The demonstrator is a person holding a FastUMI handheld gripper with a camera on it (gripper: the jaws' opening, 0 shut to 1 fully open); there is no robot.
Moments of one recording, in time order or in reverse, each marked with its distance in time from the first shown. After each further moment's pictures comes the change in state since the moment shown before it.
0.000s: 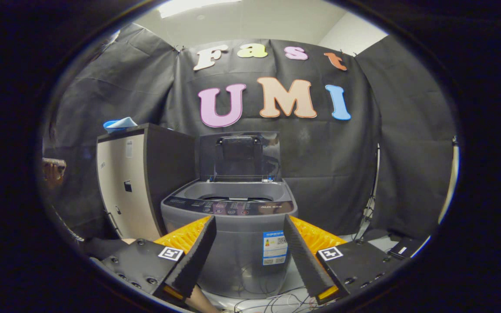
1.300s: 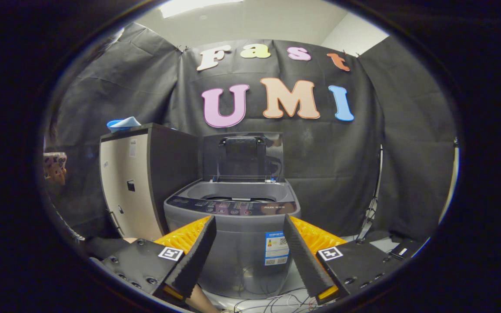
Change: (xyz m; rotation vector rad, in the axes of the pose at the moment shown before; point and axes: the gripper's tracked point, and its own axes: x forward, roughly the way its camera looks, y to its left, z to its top) arm -0.002 0.008 0.003 -0.009 -0.003 0.042
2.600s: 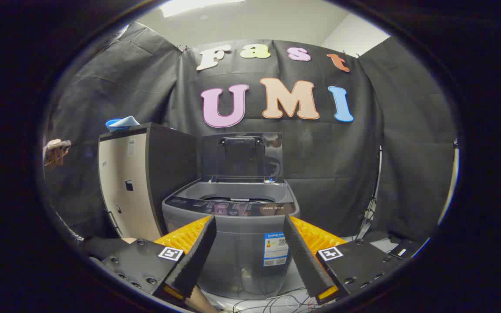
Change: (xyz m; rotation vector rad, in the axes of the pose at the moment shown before) arm 0.002 0.000 0.001 -0.006 0.000 -0.010
